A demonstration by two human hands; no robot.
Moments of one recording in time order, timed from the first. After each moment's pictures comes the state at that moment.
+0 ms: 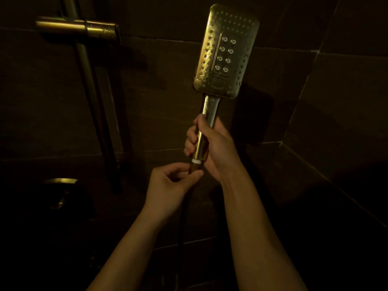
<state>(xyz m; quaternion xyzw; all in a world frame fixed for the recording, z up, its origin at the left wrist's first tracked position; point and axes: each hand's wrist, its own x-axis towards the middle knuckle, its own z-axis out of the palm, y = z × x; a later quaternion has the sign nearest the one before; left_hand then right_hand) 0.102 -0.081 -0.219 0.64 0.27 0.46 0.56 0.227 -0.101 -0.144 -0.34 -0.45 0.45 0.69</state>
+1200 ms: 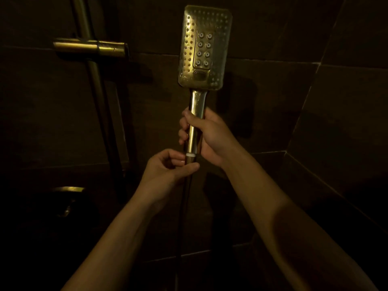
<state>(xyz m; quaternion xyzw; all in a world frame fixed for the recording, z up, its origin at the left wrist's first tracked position) 0.093 -0.053 -0.178 0.57 0.26 0.45 0.64 0.225 -0.076 -0.101 -0.36 -0.48 0.48 0.64</state>
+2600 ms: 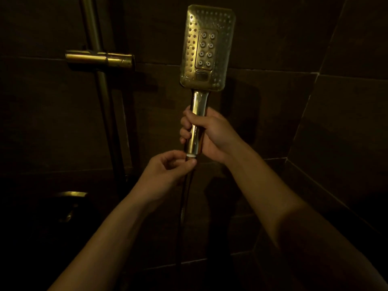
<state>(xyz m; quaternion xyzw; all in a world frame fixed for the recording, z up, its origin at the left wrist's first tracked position) 0.084 -0.052 -0.162 0.61 0.21 0.41 0.64 0.229 -0.071 -0.083 -0.33 -0.51 0.52 0.61</state>
